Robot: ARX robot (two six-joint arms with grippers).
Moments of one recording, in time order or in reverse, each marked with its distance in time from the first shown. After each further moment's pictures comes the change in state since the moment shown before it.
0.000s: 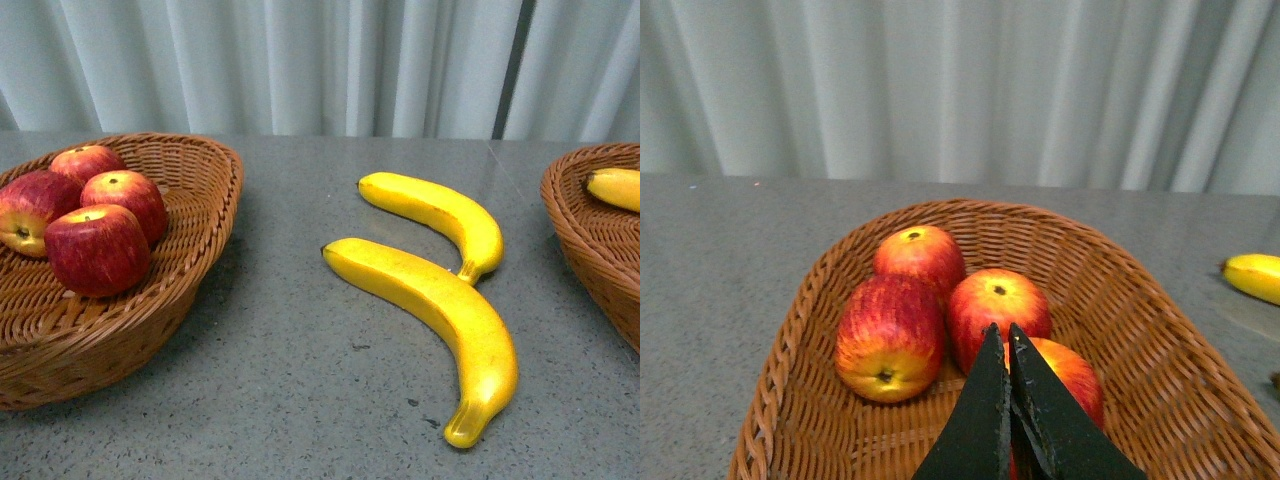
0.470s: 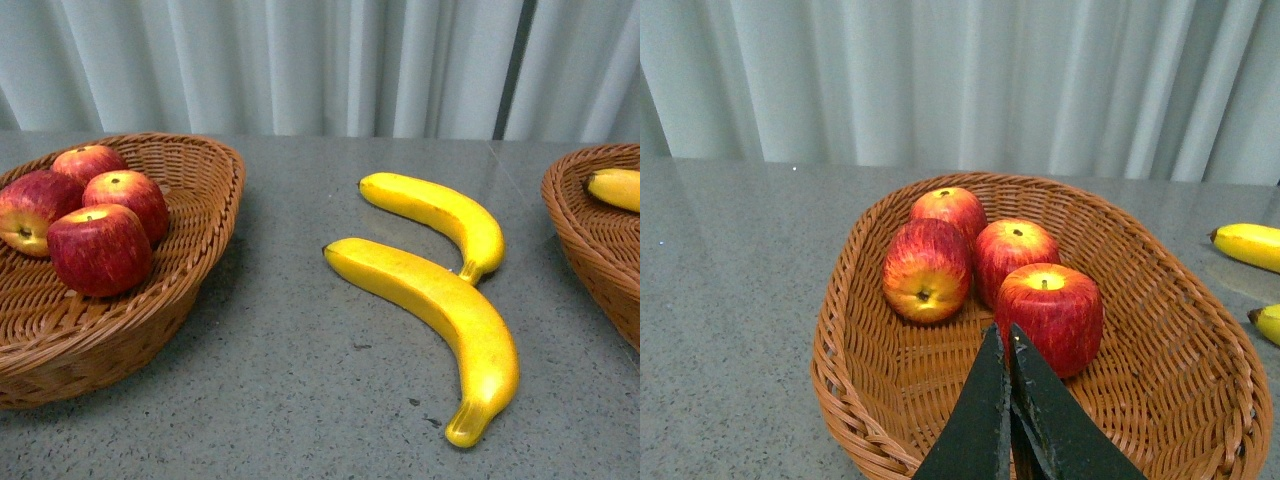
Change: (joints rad) left arm 0.031 -0.470 -0.215 -0.242 0.014 0.000; right arm 0.000 0.000 0.000 0.000 0.000 0.000
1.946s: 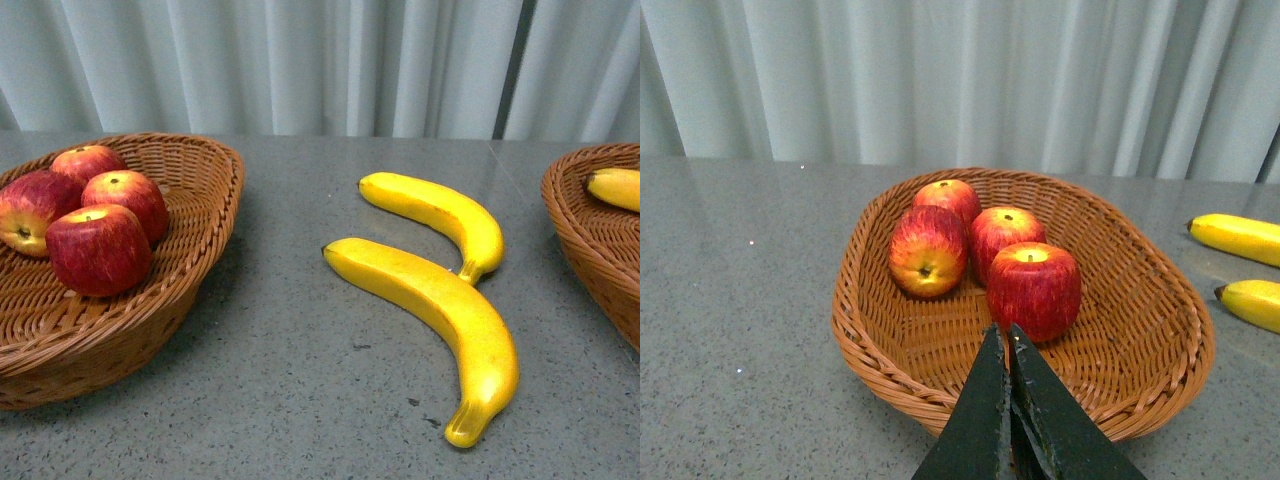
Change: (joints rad) left arm 0.000 -0.668 0.000 -0.664 0.000 0.000; right arm 0.000 0.000 0.000 0.000 0.000 0.000
